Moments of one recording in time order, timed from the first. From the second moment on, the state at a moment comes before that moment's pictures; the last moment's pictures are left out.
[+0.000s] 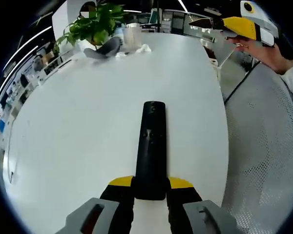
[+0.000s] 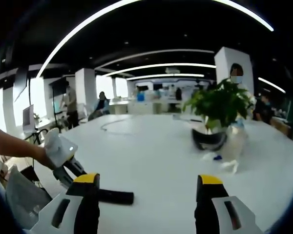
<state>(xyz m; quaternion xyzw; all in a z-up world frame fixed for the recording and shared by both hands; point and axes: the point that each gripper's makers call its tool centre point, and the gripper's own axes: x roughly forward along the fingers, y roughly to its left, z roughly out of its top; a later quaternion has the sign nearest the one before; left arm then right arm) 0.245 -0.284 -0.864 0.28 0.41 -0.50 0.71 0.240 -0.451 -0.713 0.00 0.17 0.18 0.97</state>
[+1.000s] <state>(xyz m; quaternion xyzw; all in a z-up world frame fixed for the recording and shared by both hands) 0.271 -0.280 -0.864 0.29 0.42 -0.49 0.70 0.239 -0.452 -0.713 0.00 0.17 0.17 0.97</state>
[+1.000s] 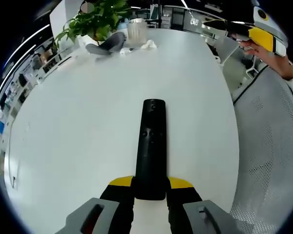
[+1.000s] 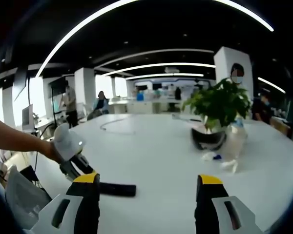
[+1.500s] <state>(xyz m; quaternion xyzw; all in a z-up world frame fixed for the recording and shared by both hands) 0.283 -0.280 -0.864 0.30 0.43 -0.49 0.69 0.239 -0.452 -0.714 0.00 0.17 0.17 0.97</state>
